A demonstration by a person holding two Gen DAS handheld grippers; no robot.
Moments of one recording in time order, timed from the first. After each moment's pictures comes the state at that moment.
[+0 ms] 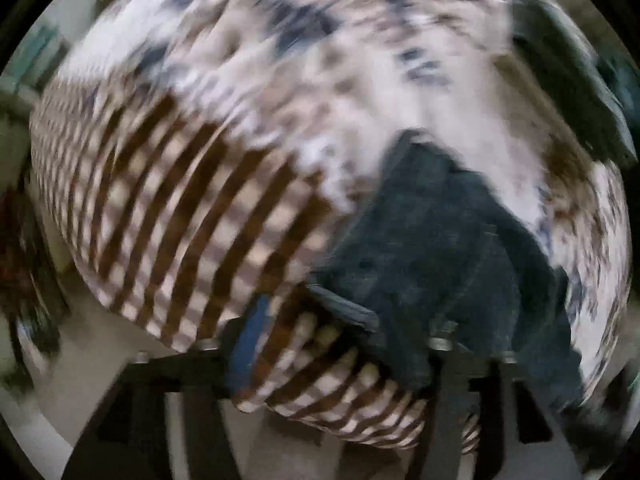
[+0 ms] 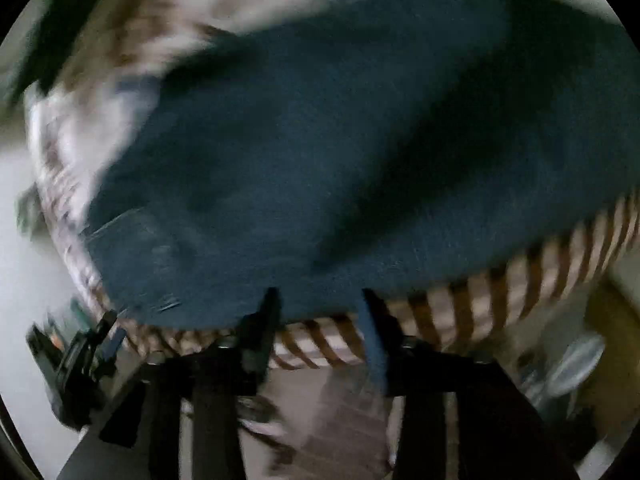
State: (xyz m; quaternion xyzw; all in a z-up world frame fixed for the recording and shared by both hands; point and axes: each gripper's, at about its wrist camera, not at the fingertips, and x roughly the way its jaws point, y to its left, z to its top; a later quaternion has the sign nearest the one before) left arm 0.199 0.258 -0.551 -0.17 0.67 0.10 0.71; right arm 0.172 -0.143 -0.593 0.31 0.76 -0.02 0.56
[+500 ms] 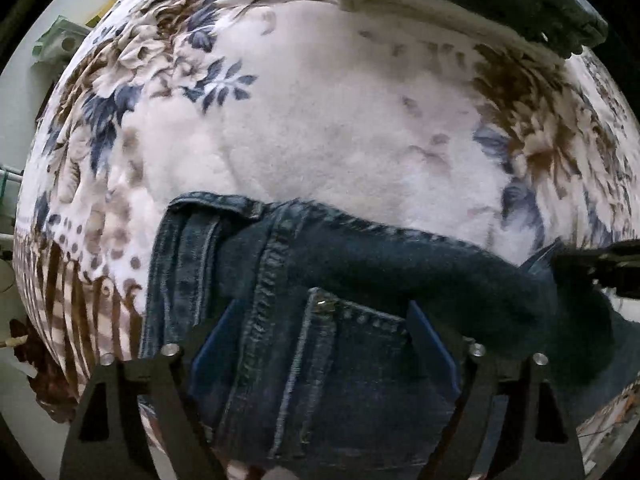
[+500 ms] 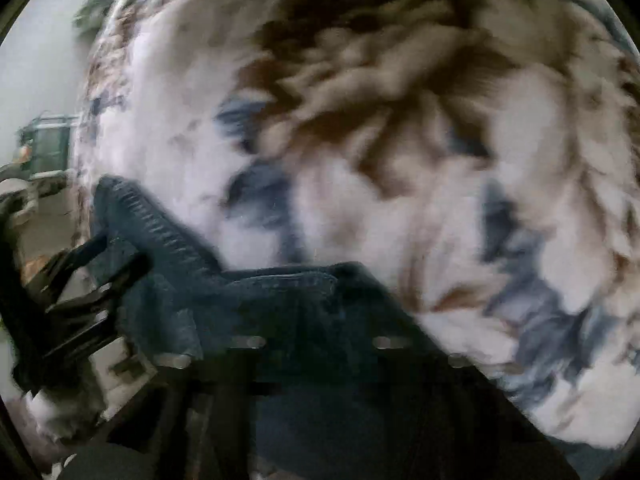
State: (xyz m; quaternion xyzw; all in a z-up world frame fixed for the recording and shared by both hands) left arm 0.290 0.139 -0.613 -0.01 0.68 0.04 0.73; right arm 0.381 -0.093 -0.636 0.06 0.77 0.22 0.60
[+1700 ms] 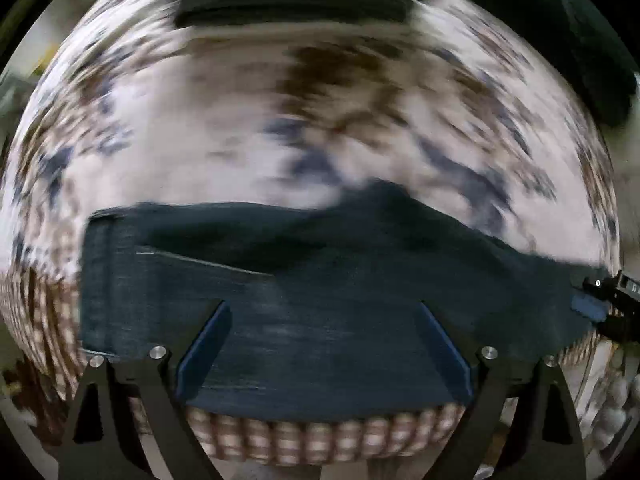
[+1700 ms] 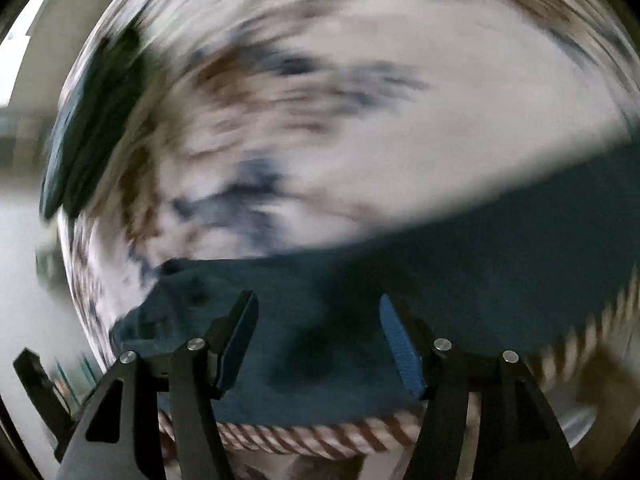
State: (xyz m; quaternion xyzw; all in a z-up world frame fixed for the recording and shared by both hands) left arm 0.241 0.002 -0.553 0.01 0.67 -0.10 0.74; right arm 0.214 -0.329 -0.570 0.35 0.65 -0.11 0.66
